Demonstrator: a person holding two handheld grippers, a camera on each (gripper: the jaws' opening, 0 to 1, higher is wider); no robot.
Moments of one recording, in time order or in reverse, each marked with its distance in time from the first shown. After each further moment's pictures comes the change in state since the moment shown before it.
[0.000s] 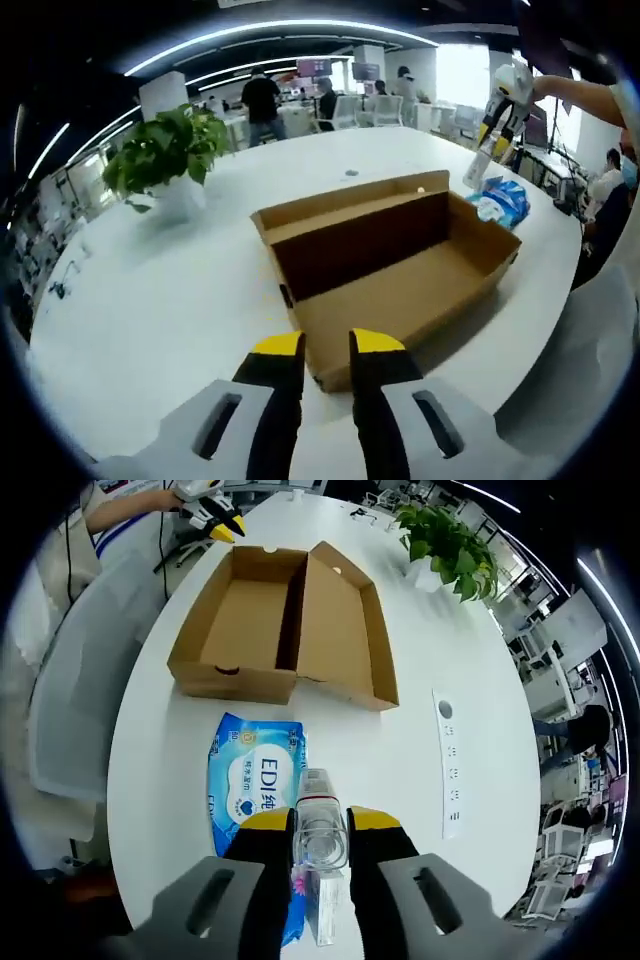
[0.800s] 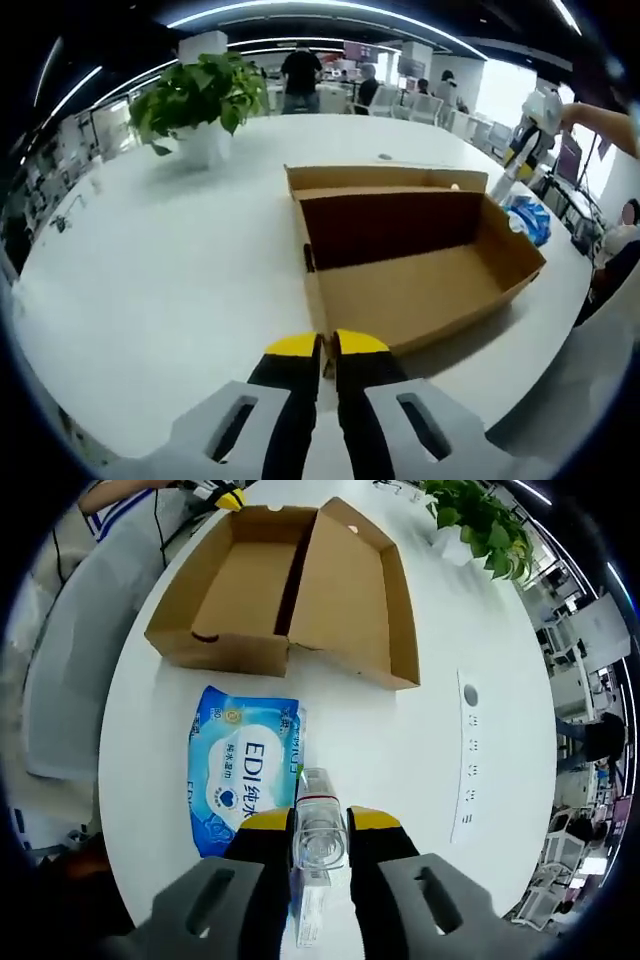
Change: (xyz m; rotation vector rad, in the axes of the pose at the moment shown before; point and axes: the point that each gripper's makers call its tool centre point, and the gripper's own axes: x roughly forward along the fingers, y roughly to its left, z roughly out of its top) left arm 0.014 0.012 -0.024 -0.203 0.053 0.037; right arm 0.047 -0.018 -0.016 -0.048 0.137 0.086
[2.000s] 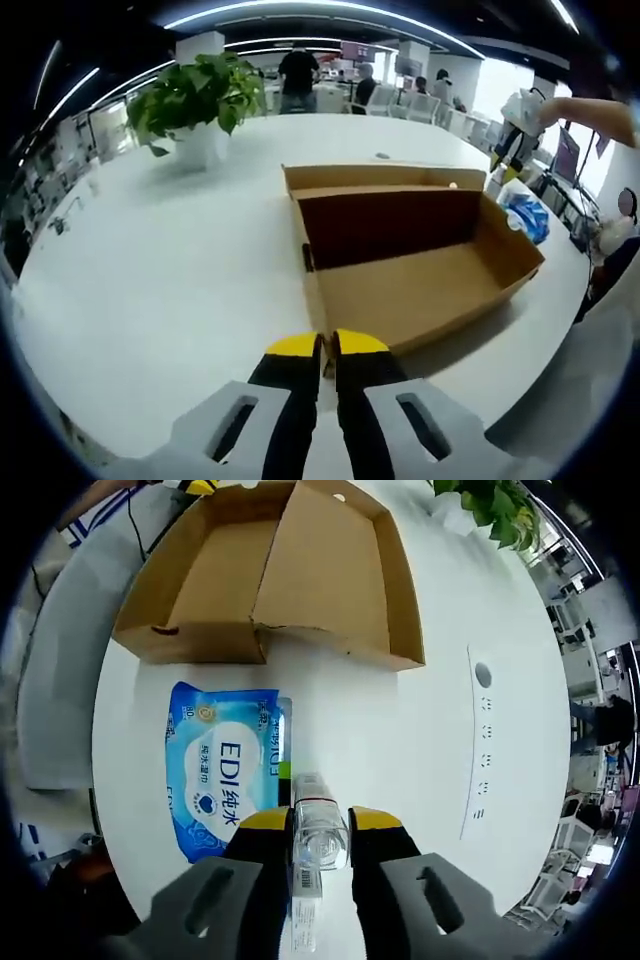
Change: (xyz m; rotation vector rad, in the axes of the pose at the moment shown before) left arm 0.001 0.001 -0.001 0.011 0.002 -0.008; right arm 0.022 -0.012 -0.004 0.045 0.076 0.036
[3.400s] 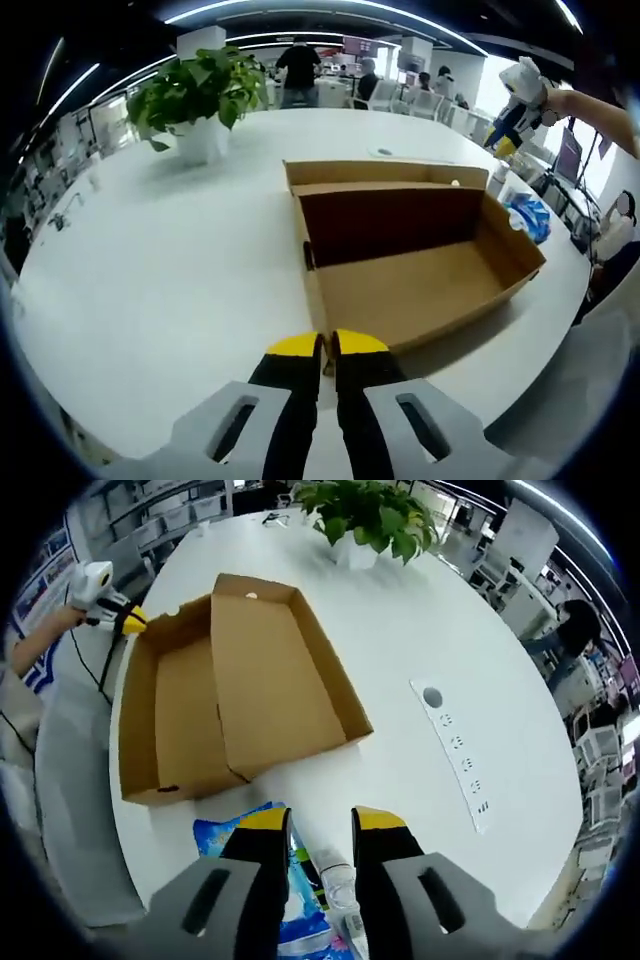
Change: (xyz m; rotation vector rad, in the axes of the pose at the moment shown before) left arm 0.000 0.000 0.000 -0.018 0.025 0.004; right arm -0.042 -0.018 0.075 0.469 -0.291 -0.073
